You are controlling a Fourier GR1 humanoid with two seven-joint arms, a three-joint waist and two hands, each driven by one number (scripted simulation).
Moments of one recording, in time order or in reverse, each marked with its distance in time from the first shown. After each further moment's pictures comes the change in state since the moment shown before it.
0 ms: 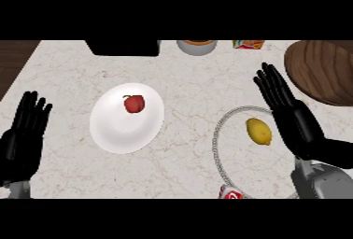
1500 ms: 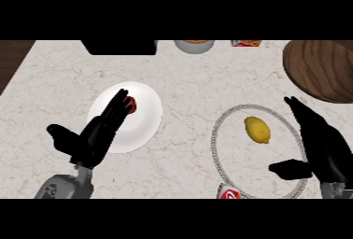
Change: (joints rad) left arm -0.172 -0.140 -0.282 0.084 -0.027 -0.162 0.160; right arm 0.133 -0.245 0.130 -0.203 0.926 0.033 0.774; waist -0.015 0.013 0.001
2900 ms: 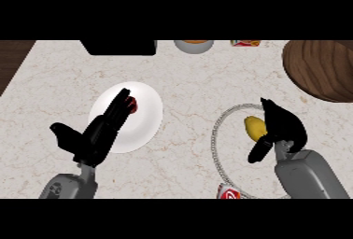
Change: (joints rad) left arm 0.001 -0.065 0.053 0.017 -0.055 -0.057 0.012; right arm -0.238 0.240 -0.031 0.344 0.014 0.328 0.264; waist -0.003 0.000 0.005
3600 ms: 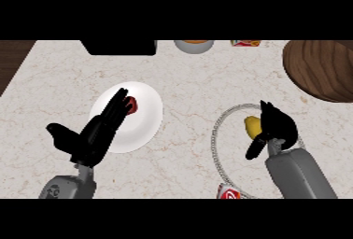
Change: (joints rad) left arm 0.016 -0.039 0.054 -0.022 -0.048 -0.044 0.029; right arm -0.005 0.078 -0.065 0.171 0.157 -0.051 -0.089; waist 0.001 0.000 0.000
